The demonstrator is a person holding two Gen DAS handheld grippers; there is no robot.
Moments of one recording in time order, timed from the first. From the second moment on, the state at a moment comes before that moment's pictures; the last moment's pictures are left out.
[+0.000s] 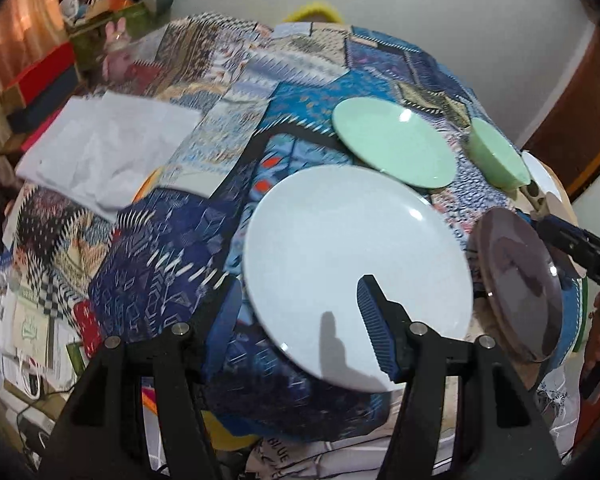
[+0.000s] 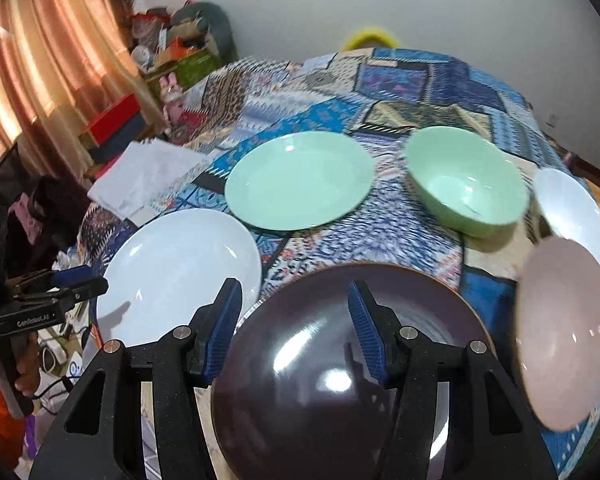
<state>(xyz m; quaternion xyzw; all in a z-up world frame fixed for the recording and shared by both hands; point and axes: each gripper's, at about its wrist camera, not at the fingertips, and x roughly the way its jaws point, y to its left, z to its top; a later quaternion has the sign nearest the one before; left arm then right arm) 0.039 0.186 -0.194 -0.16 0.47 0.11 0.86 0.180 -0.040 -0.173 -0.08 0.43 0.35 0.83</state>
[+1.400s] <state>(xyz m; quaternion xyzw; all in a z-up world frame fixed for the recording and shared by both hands) 0.034 0.182 -0.229 -0.20 0.49 0.08 0.85 0.216 0.048 -0.233 -0.18 0.54 0.42 0.71</state>
